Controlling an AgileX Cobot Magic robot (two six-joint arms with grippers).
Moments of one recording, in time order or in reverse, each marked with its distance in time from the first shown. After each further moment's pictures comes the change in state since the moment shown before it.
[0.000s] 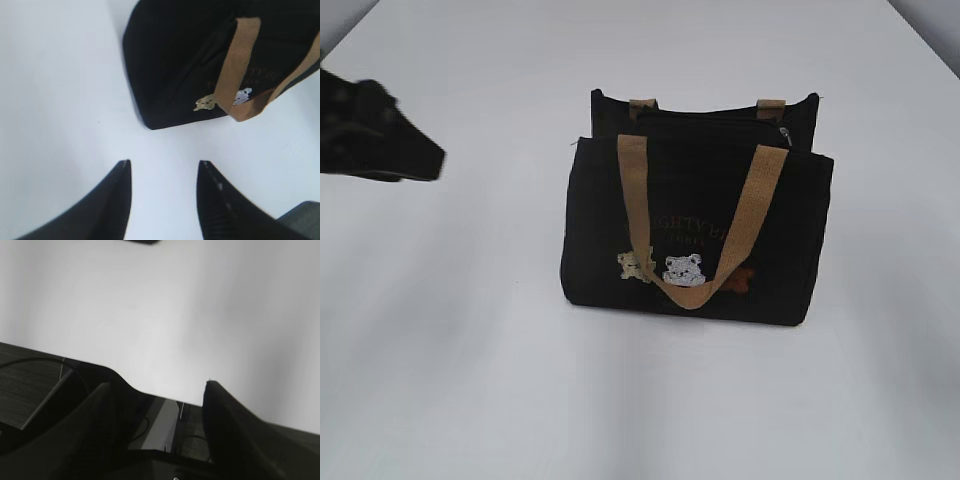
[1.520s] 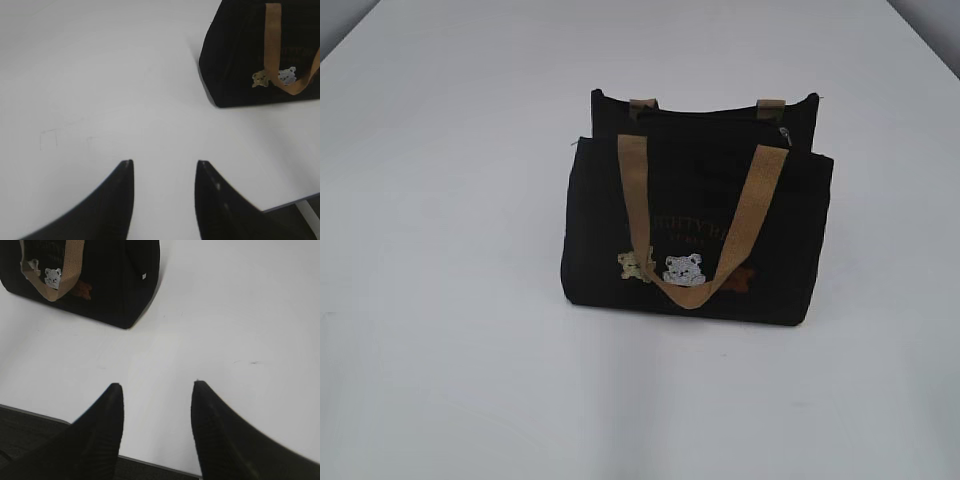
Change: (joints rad) left arm 0.042 -1.258 0.426 0.424 0.325 -0.269; right arm 0.000 -1.077 0.418 -0.112 -0.098 -0.030
